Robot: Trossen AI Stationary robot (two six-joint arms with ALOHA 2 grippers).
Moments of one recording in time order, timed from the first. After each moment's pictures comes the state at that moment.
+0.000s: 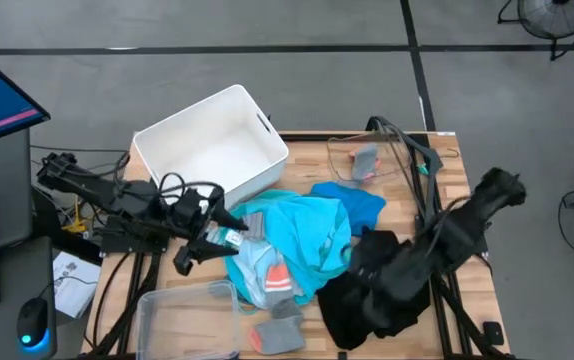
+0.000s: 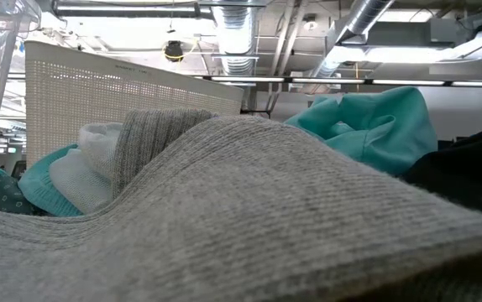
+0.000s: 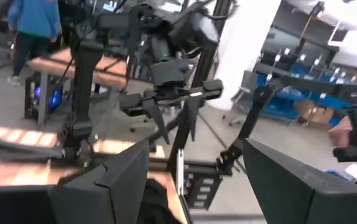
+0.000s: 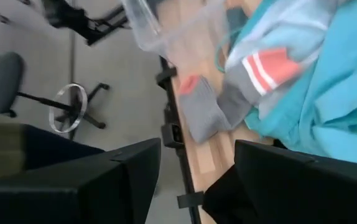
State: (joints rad) left arm -0.46 1.04 1.08 0.00 -0.21 -0.27; right arm 0.66 1.56 1.73 -0.98 0.23 0.95
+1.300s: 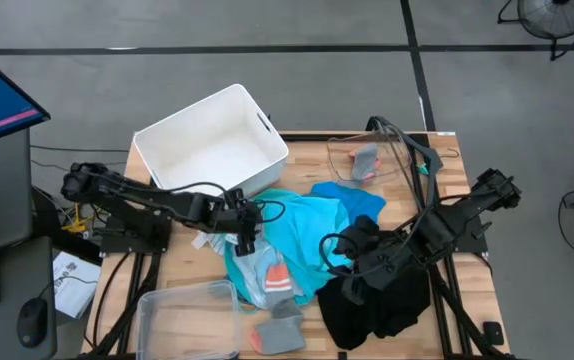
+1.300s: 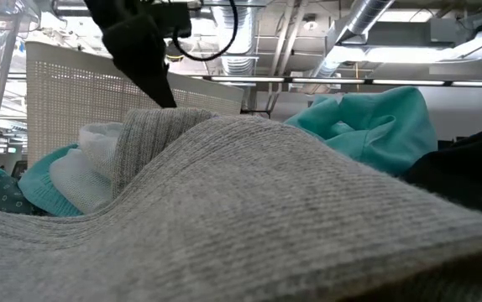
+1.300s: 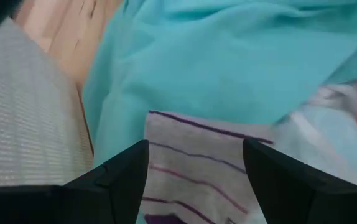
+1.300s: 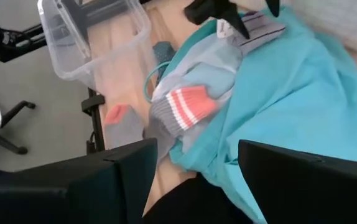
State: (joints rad) left arm -0.17 1.44 0.98 -0.59 -0.40 -0.26; right arm 0.58 1.57 1.73 -1.07 0.40 0.80
